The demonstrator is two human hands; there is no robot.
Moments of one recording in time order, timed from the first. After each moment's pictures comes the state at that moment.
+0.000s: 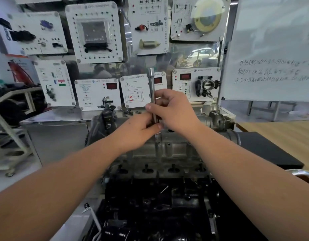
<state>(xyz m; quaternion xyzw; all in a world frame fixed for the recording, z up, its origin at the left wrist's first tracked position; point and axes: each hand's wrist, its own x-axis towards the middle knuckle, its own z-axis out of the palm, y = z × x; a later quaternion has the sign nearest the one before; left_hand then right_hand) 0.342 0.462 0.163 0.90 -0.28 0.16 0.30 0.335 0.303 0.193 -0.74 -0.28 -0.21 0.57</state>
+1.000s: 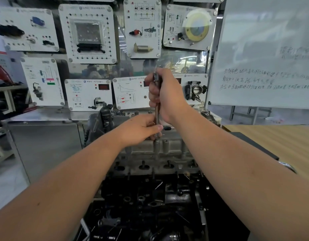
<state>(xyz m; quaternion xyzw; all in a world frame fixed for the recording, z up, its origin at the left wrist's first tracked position) 0.337 0.464 0.161 0.87 -0.29 0.03 0.40 0.312 0.340 0.233 -0.59 -0.19 -0.11 0.78</state>
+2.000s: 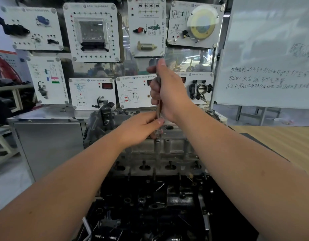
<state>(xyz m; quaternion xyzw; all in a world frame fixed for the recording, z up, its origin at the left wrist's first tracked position) 0.335 0.460 0.159 0.89 -0.27 0.11 0.34 0.331 0.334 0.226 -0.59 -0.24 -0.13 0.76</state>
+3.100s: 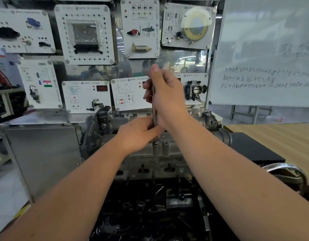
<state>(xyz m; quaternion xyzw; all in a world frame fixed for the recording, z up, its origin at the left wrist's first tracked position) 0.336 0.457 0.155 0.92 -0.24 0.13 0.30 0.322 0.344 0.216 -0.56 -0.24 -0.25 0.75</state>
